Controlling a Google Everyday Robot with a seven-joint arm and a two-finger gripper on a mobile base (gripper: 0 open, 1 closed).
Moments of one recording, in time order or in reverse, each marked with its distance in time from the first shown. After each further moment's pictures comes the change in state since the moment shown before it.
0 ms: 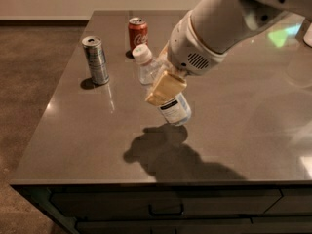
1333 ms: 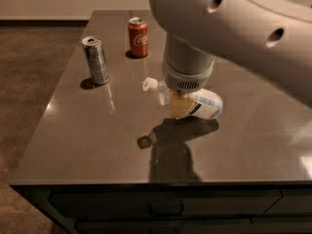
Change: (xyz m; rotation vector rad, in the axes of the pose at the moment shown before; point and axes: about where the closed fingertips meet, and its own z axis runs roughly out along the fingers) arm 0.064 -0.015 0.022 0.143 0.509 -0.219
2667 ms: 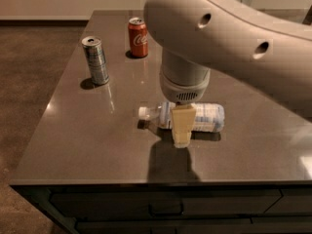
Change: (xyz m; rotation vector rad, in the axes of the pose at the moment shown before) arm 0.001 0.021 0.017 -0.067 0.020 -0.077
